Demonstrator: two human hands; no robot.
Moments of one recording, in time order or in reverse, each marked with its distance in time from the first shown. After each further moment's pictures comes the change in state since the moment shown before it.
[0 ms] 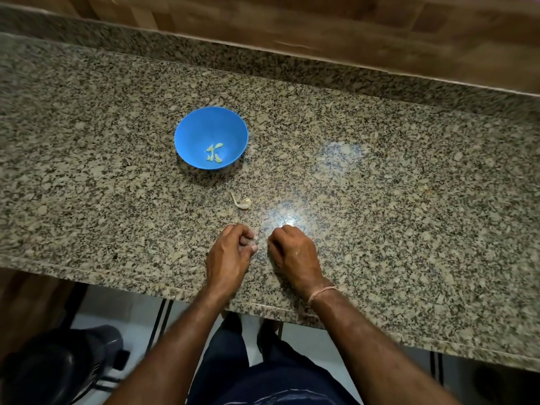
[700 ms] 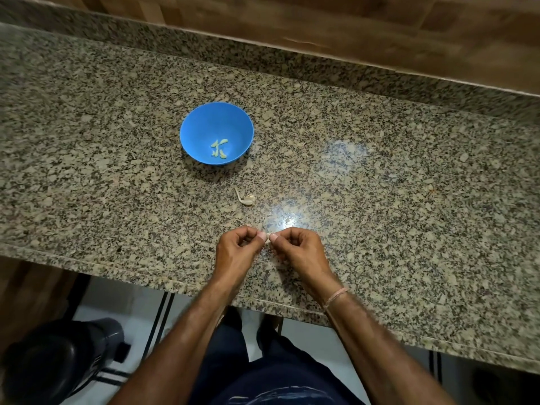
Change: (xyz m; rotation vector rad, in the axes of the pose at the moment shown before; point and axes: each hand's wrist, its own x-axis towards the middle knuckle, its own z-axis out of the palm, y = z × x) left_hand -0.006 0.014 -0.004 -0.670 -0.091 -0.259; right_hand -0.005 -0.013 -0.029 0.983 -0.187 0.622
